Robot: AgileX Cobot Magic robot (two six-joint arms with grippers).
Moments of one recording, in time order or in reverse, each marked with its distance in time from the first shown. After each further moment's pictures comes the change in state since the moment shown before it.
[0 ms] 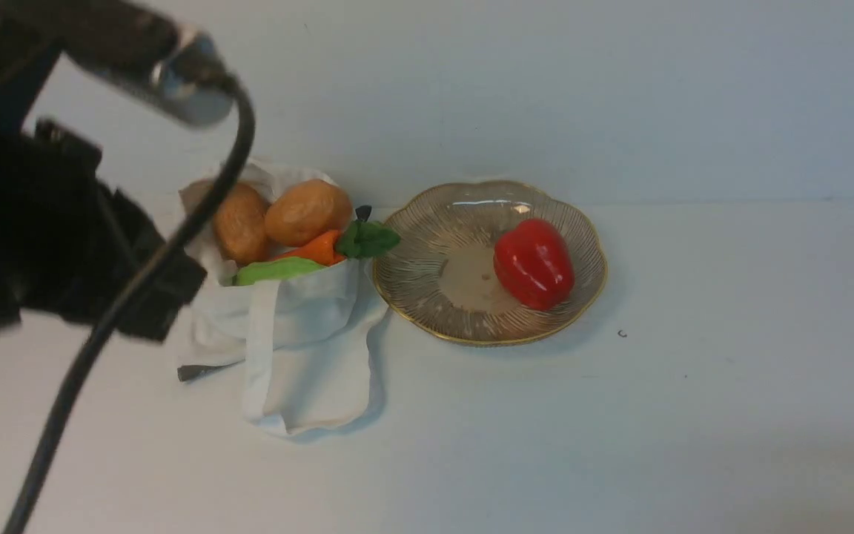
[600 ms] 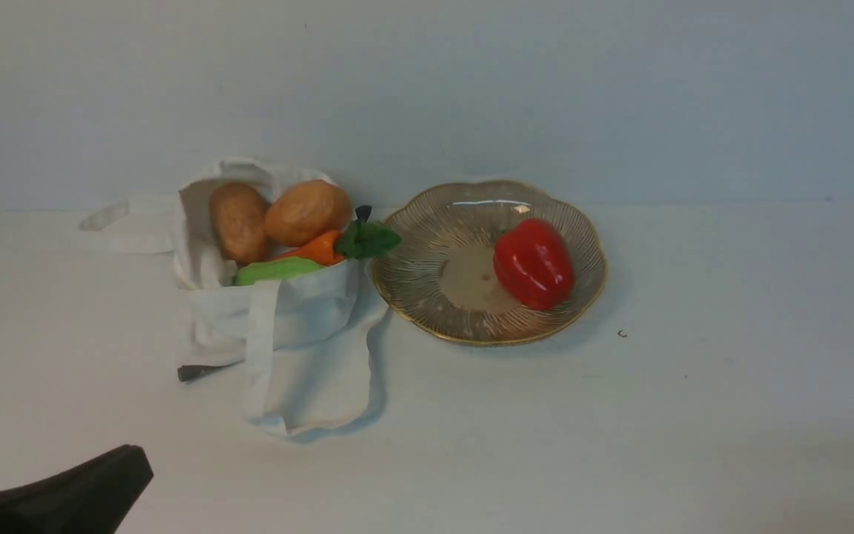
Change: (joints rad) right arm 0.000 0.000 0.000 -0.001 0.000 0.000; left arm 0.000 -0.711 0.928 -0.713 -0.795 0.243
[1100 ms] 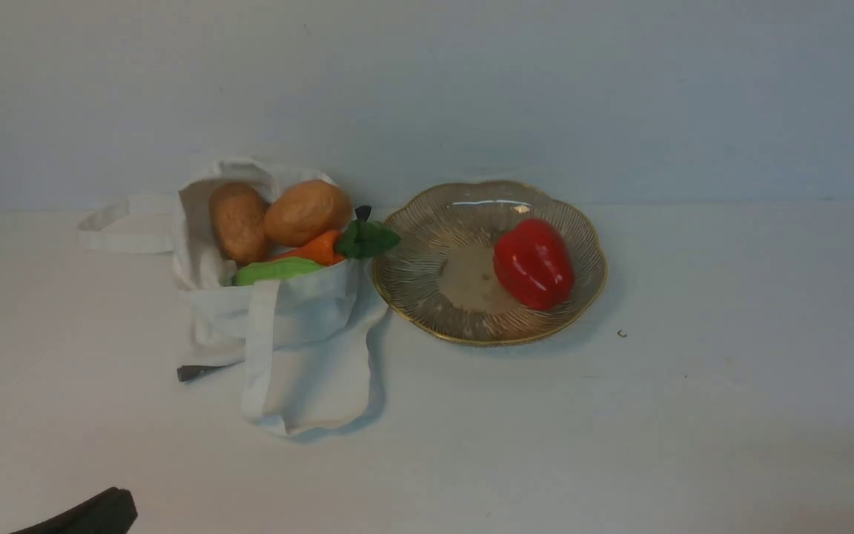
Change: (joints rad) right arm 0.000 0.000 0.000 0.001 0.000 0.000; left arm 0.000 -0.083 0.151 0.067 -0.095 0.178
